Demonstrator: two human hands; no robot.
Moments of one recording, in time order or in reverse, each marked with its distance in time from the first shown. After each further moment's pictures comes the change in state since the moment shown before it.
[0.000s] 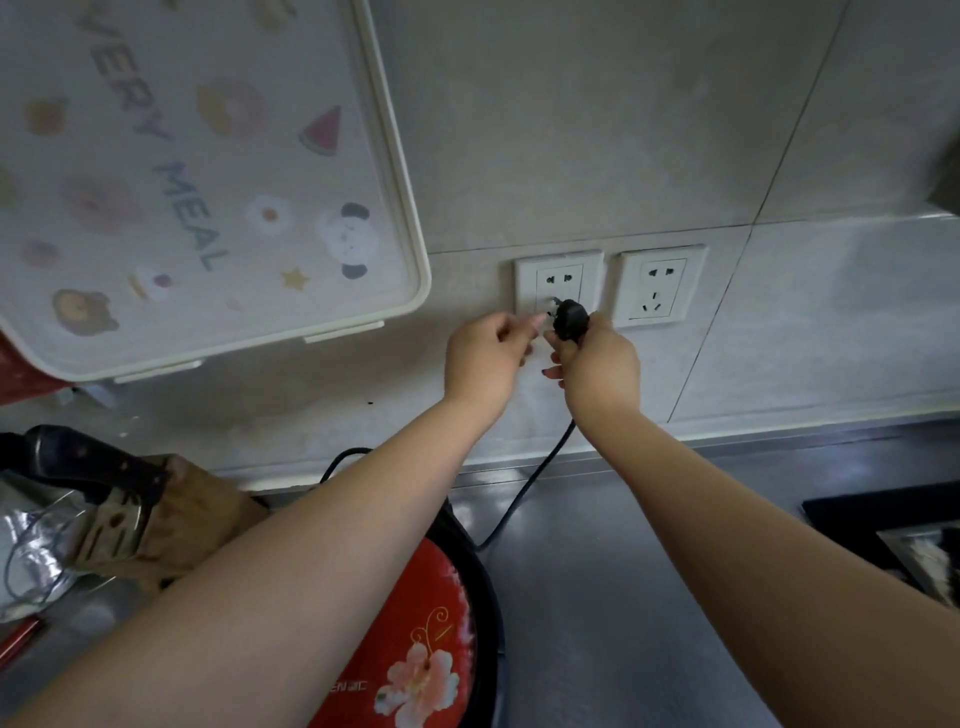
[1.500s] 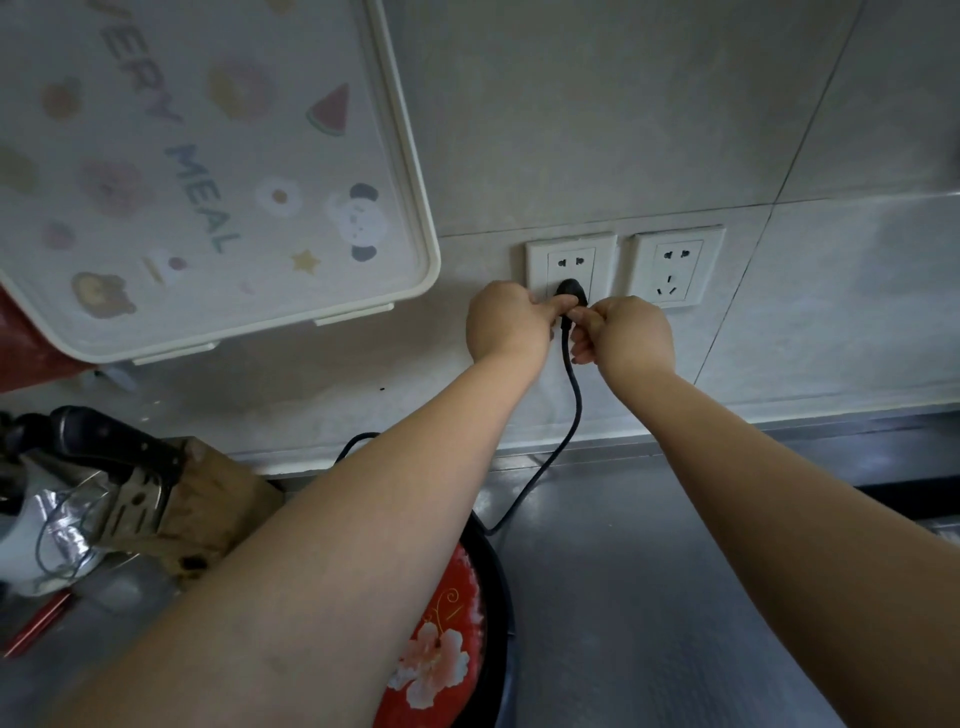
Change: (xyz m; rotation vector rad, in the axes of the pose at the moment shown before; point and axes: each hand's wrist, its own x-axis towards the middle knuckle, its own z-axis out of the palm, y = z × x) left_hand 0.016 0.025 0.016 0.318 0.060 -0.100; right_hand 0.028 -0.002 -0.018 -0.202 -0.181 -0.005
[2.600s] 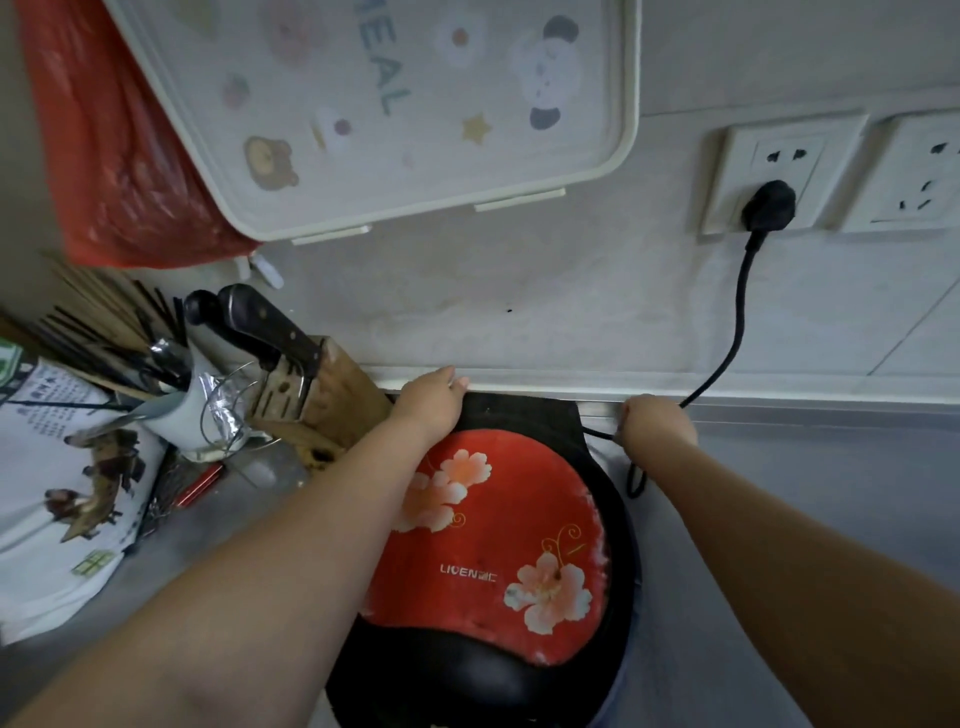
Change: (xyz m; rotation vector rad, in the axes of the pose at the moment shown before) left_hand -0.049 -0.253 -0.110 0.496 -0.271 -0.314; right_hand -0.058 0.078 0.170 -0.663 -0.383 0.048
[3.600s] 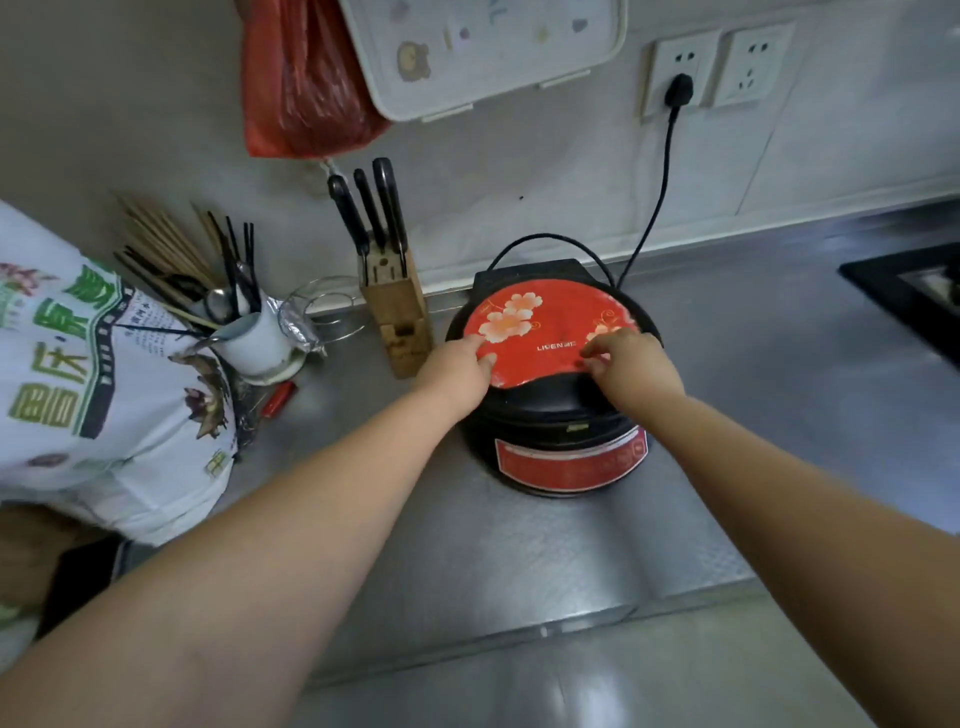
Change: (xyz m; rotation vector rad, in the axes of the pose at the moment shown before) left_hand -0.197 -0.128 -0.034 0.037 -0.023 0.405; right_hand -0.305 -0.082 0.057 0.221 0.370 -0.064
